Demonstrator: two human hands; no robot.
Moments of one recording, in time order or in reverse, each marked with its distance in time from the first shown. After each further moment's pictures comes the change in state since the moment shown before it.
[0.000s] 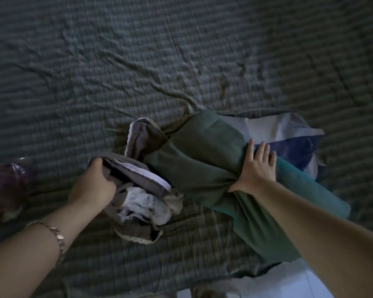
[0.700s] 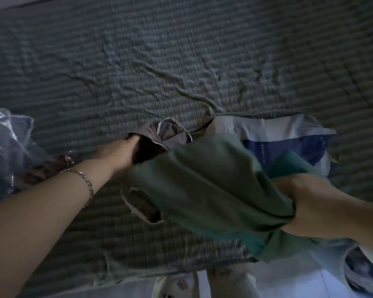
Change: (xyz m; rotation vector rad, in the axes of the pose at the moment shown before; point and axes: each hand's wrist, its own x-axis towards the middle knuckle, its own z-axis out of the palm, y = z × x) left_hand 0.004 -0.003 -0.076 0.538 -0.112 0.413; right_hand -0.166 0.009 -0.110 0.191 0.001 -0.706
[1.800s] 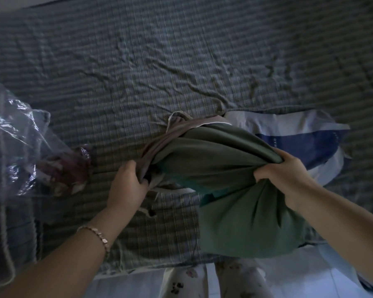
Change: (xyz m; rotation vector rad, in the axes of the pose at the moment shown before) left_hand -0.077 -0.010 0.072 -0.568 0.398 -0.161; right_hand 0.038 -0.052 0.025 1.134 0.294 0.767
